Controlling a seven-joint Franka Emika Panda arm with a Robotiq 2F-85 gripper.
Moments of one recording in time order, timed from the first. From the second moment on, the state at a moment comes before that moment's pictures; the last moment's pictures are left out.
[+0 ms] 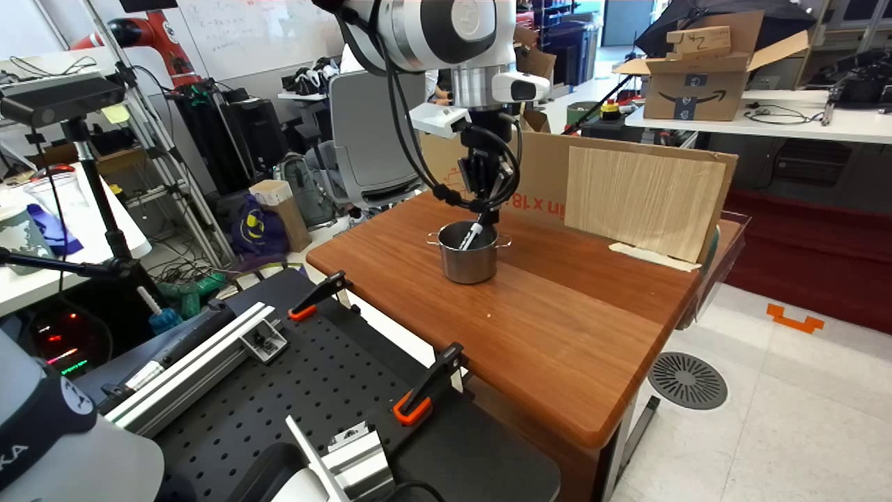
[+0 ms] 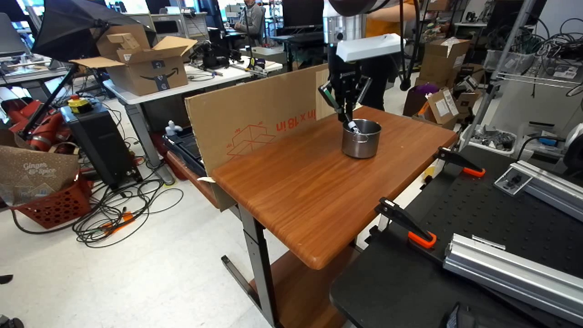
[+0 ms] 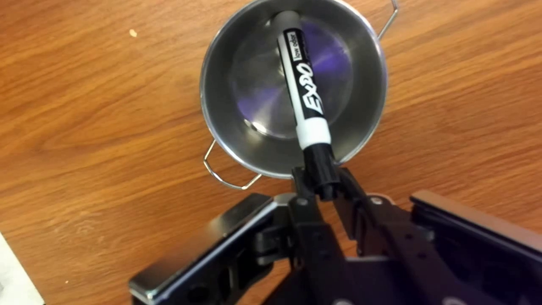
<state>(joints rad) 0.06 0.44 -0.05 -2.07 -0.06 2.43 0.35</state>
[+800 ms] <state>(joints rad) 0.01 0.27 -0.09 -2.05 -0.06 2.32 0.30</state>
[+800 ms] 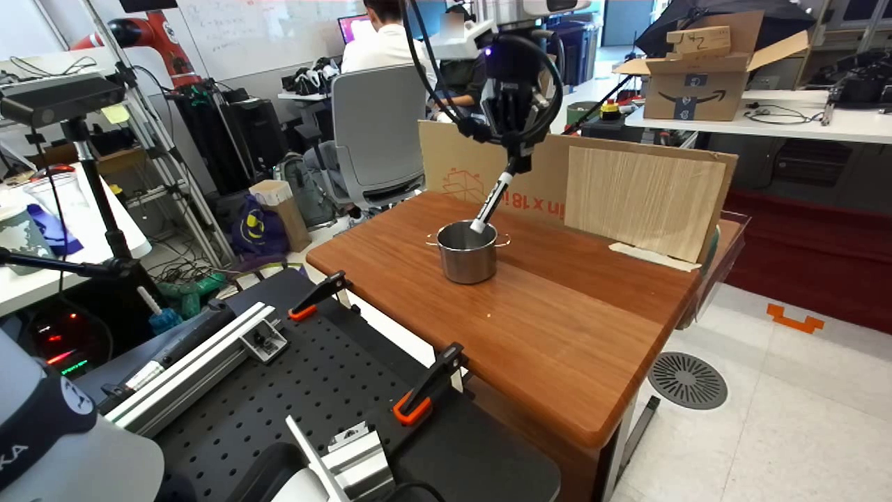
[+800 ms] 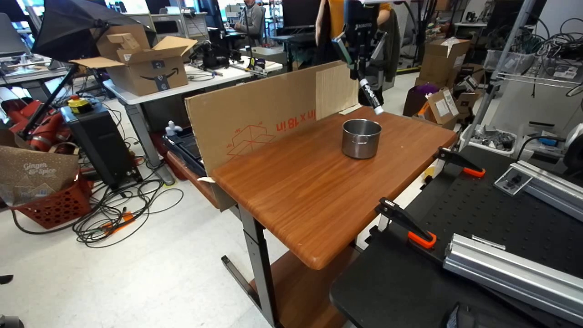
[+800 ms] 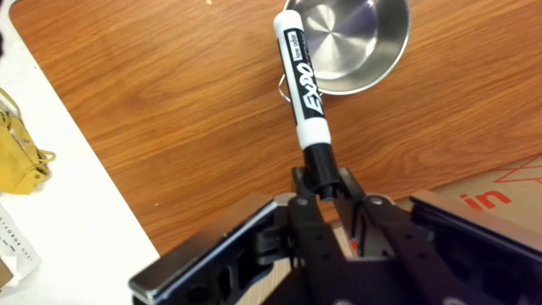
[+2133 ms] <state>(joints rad) -0.11 0.61 -0.13 -1.85 -0.05 2.37 0.25</state>
